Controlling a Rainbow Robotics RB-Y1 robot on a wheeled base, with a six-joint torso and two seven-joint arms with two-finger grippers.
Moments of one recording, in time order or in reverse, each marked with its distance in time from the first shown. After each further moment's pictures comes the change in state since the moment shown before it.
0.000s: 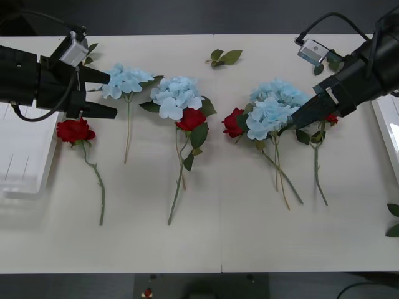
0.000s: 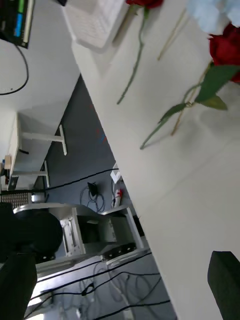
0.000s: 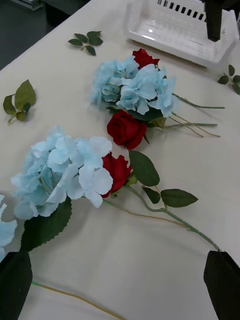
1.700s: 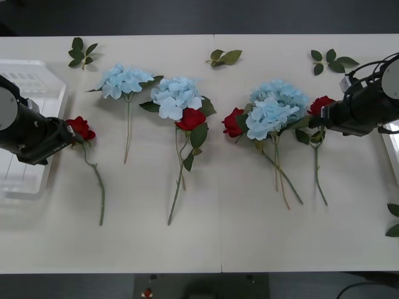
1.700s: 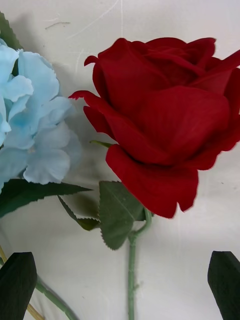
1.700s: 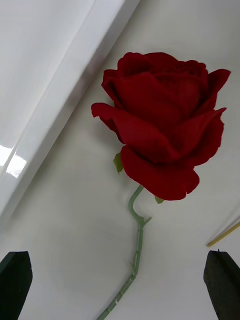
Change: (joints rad) right arm 0.191 0.055 -0.019 0.034 0.850 -0.553 -0.690; left arm 0.152 -0.007 -0.089 -0.119 -0.840 0.097 1.803
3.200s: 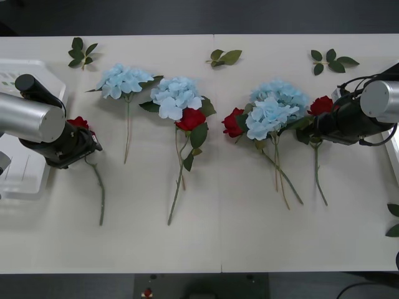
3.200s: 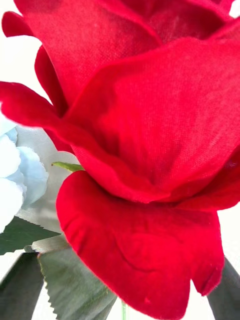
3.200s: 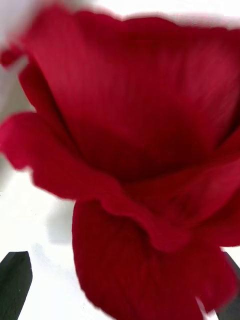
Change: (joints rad) right arm 0.000 0.080 0.040 0.131 0.078 -0.145 0.001; left arm -0.118 -0.067 -0.229 0.258 -0.099 -0.195 0.043
